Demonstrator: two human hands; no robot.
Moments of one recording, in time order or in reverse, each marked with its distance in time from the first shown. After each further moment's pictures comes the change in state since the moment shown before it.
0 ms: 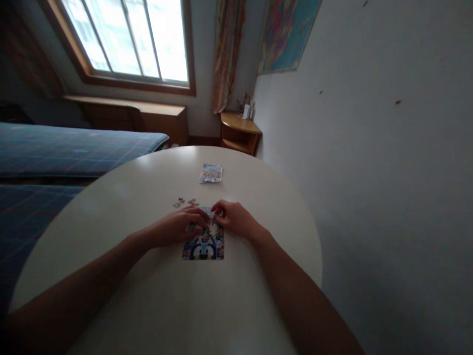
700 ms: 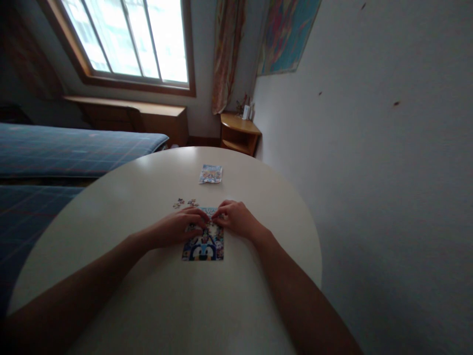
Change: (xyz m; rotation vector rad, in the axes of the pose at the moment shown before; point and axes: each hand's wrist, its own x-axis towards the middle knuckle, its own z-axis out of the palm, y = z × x) left_hand -0.002 -0.002 0.002 0.006 -0.001 -0.007; right_hand -0.002 0.004 -0.006 -0.103 -0.011 -0.109
